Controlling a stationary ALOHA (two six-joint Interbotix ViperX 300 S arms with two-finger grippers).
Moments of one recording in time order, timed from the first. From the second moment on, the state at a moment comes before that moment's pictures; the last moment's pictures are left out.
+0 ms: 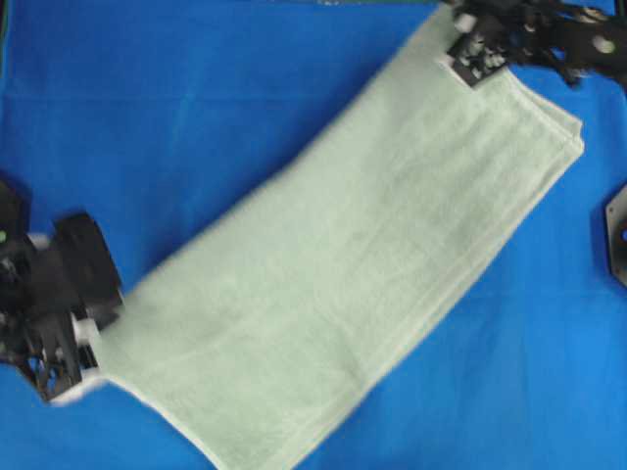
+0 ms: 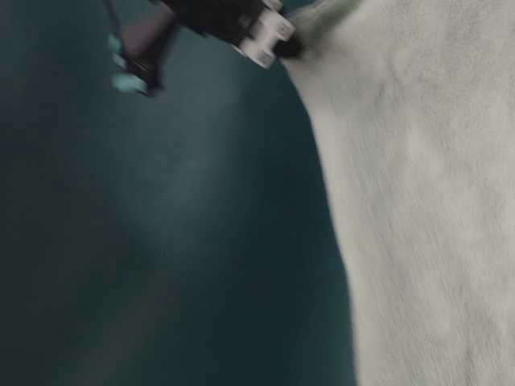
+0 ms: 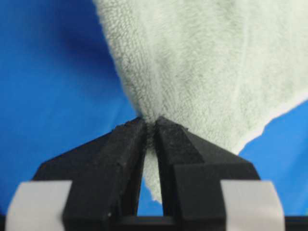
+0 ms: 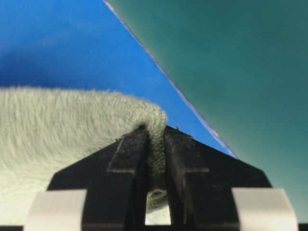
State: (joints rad) left arm -0.59 -0.43 0.77 0.33 0.93 -1.25; right arm -0.53 -0.10 0.66 -0.93 0.49 0.83
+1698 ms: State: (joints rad) left arm -0.42 -0.59 0.93 0.33 0.87 -1.09; right arm -0.58 -0.23 0.79 -0.25 0.70 0.29
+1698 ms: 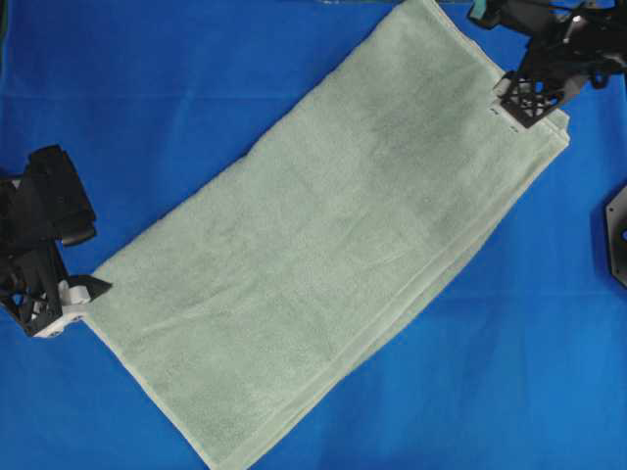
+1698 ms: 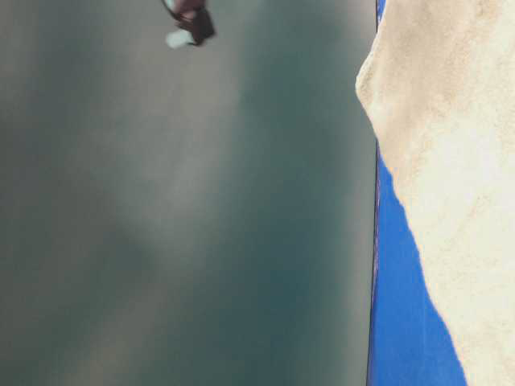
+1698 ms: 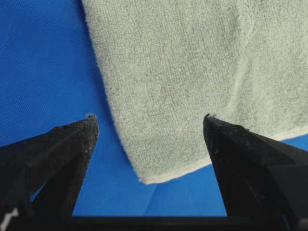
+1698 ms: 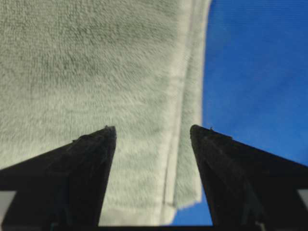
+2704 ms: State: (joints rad) left arm -0.42 -0.57 0.93 0.33 0.87 -1.09; right arm -0.63 -0.02 0.85 -0.25 0.49 0.29
